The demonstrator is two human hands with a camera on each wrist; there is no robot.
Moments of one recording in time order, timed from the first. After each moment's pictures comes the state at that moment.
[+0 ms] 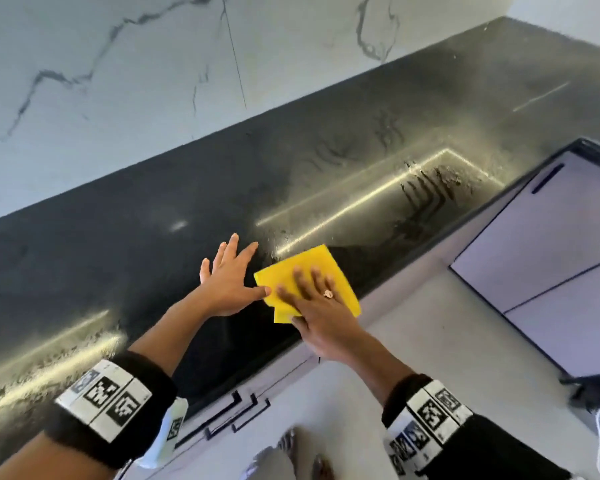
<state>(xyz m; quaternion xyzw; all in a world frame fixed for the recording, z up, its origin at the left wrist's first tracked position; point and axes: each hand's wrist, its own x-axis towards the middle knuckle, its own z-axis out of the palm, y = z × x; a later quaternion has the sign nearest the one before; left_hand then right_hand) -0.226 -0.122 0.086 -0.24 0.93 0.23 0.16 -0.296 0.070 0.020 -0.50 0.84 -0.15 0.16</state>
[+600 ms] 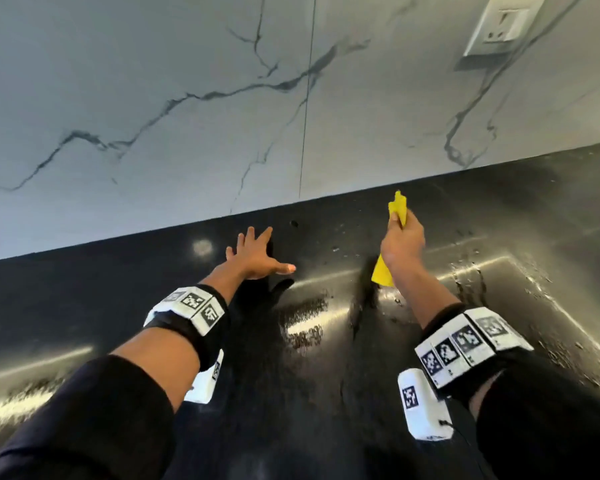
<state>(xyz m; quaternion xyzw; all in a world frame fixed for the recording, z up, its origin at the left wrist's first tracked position) -0.460 -0.324 0.074 -0.37 0.87 0.30 0.12 -0.625 -0.137 0.113 -0.11 0.82 -0.56 0.05</state>
